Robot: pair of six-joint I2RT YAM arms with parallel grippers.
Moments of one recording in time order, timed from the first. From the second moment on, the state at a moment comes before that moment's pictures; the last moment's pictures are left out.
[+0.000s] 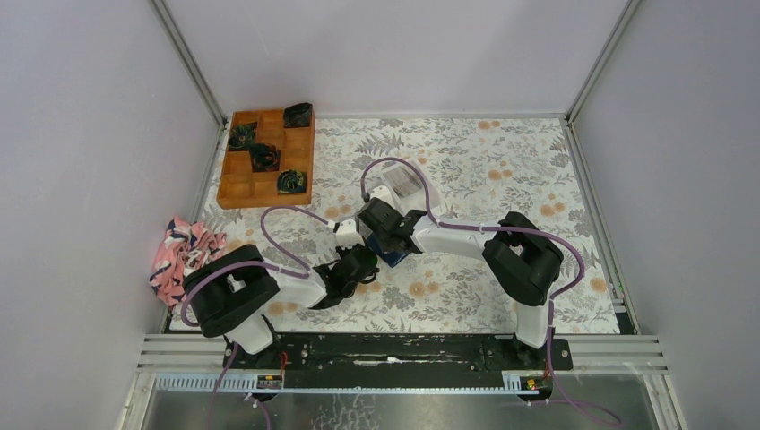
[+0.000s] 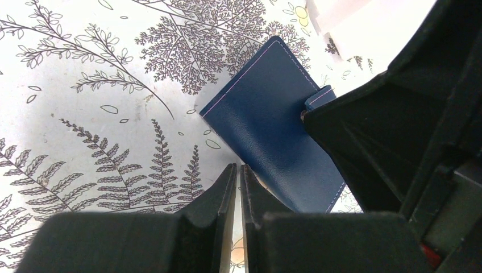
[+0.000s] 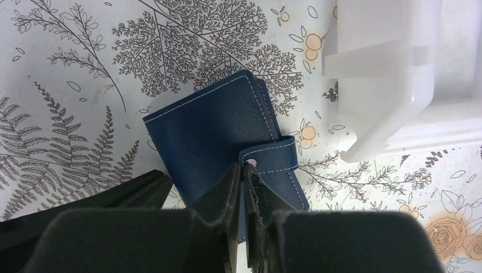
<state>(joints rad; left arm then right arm) -0.95 1.58 0.43 0.48 -0.59 -0.89 0.96 1.90 1.24 -0.36 0.38 0.40</state>
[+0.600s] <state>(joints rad) -0.95 1.58 0.43 0.49 -0.59 -0.89 0.96 1.90 1.24 -0.36 0.38 0.39</state>
